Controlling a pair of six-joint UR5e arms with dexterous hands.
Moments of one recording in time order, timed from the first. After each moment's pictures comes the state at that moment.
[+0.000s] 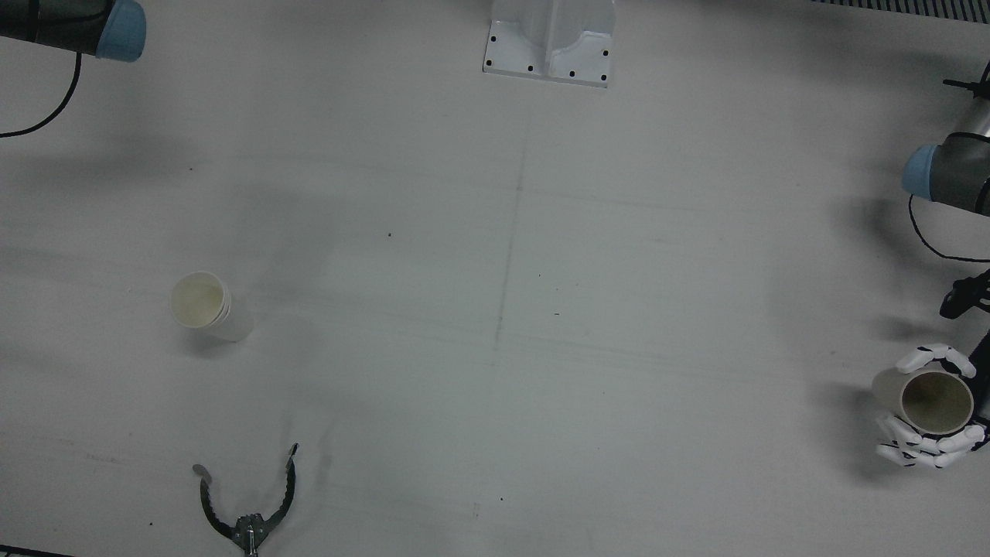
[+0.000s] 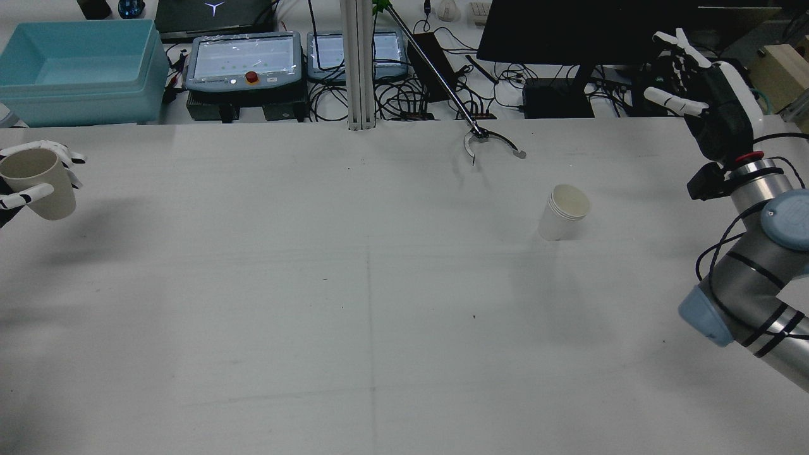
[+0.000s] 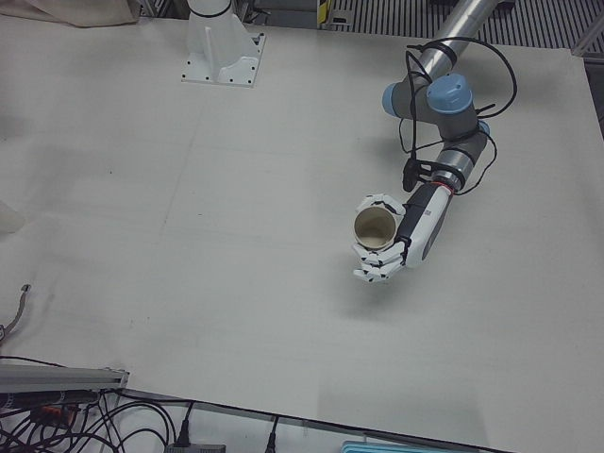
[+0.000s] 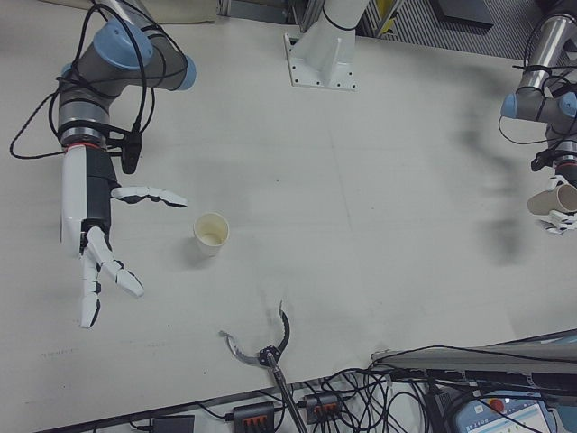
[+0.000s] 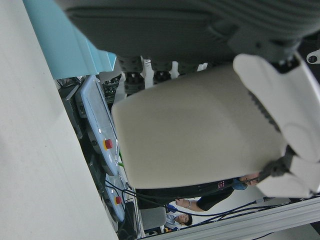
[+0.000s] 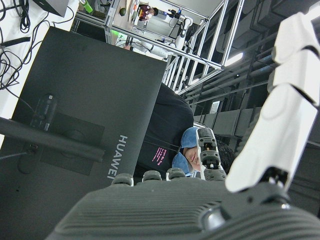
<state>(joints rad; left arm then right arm) -0.94 -1.58 -1.63 -0.25 1.24 0.38 1.02 -1.39 1.66 -3.17 -0.97 -0.40</state>
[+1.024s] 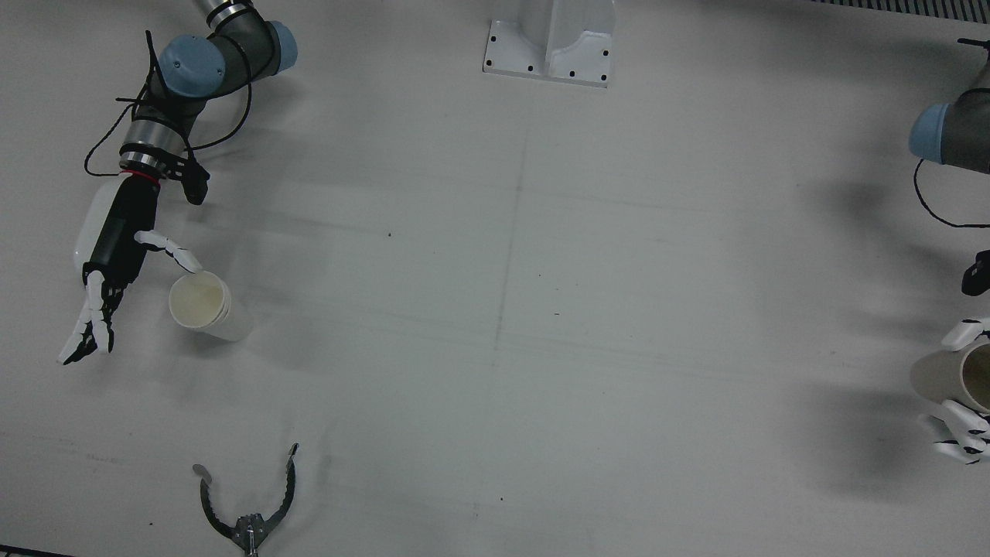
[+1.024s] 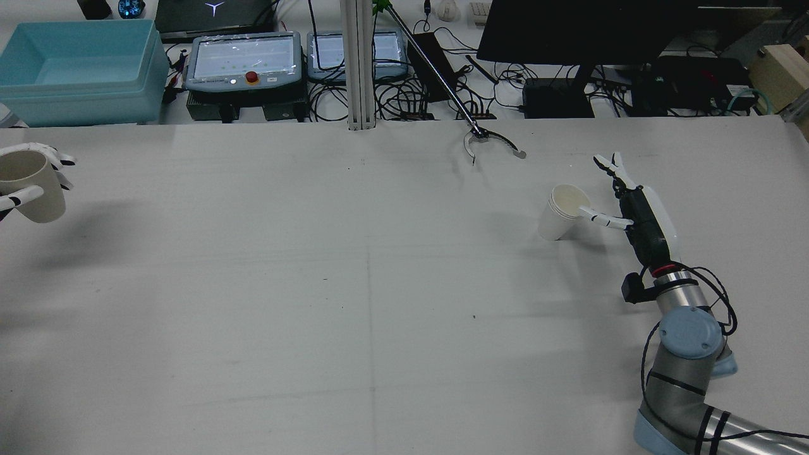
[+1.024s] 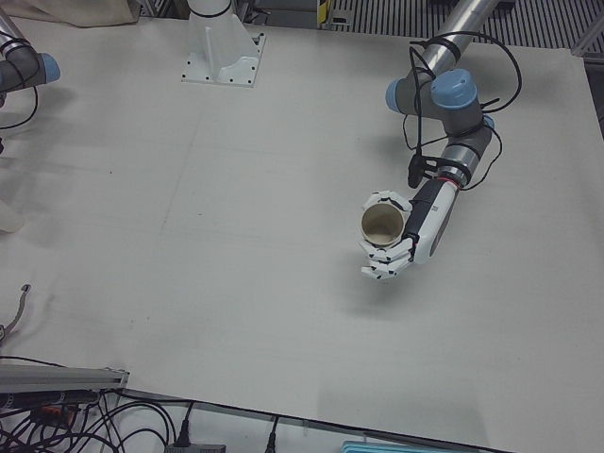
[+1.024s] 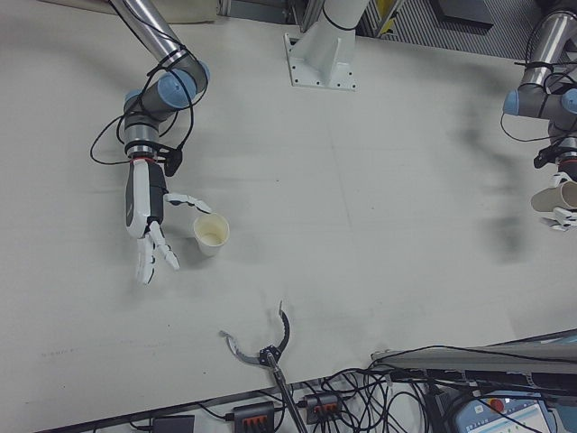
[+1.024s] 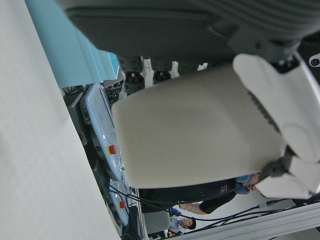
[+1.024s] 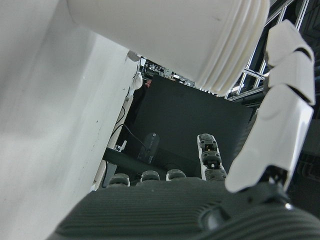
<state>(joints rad) -0.94 -1.55 -1.65 -0.24 1.24 0.38 0.62 -1.41 1.49 -3.14 -0.63 -0.41</state>
